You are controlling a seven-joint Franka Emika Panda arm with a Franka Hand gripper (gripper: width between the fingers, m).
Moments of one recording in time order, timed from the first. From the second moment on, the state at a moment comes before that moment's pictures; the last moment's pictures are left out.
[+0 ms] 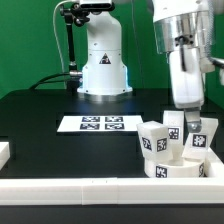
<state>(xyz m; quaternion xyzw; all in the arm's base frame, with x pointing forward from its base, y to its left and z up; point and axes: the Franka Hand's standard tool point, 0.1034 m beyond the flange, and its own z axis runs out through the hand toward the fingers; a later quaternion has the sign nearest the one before) 0.613 0.111 0.091 -0.61 0.78 0.01 0.11</state>
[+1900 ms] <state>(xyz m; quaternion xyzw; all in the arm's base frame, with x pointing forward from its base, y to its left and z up) 0.622 0.109 0.101 -0.99 0.11 -0.08 0.06</state>
